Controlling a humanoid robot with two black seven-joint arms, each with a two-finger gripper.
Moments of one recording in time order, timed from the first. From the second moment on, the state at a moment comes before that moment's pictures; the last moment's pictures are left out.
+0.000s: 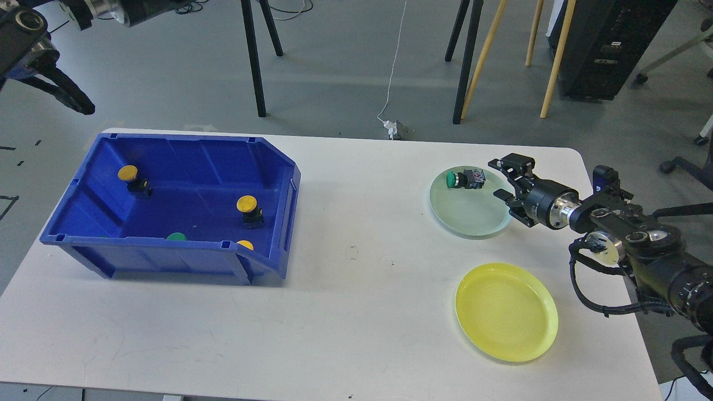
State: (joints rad) left arm -1.23 0.62 -0.50 -0.81 0.98 -0.49 -0.35; right arm 0.85 -0.29 0.27 0.33 -0.38 0.42 0.29
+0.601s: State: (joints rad) left arm -1.13 0.94 -0.24 -1.25 1.47 -0.49 -0.26; right arm 0.98 -0.59 0.49 0.47 -0.38 0.49 0.25
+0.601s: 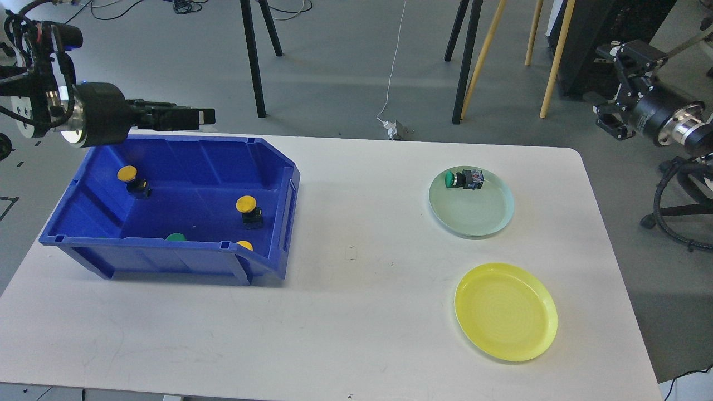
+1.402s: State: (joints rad) left arm -1.01 0.57 -0.21 -0.98 1.80 -0.49 -0.23; right arm 0.80 -0.69 0.42 0.47 -0.38 0.49 0.27
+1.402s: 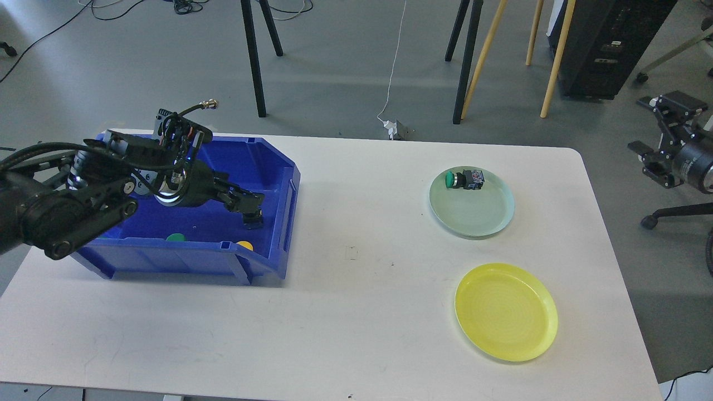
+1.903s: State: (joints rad) left arm -0.97 0.43 -0.21 -0.79 1.80 -0.49 -0.25; right arm 0.75 -0.68 0.42 0.47 -0.40 0.49 0.26
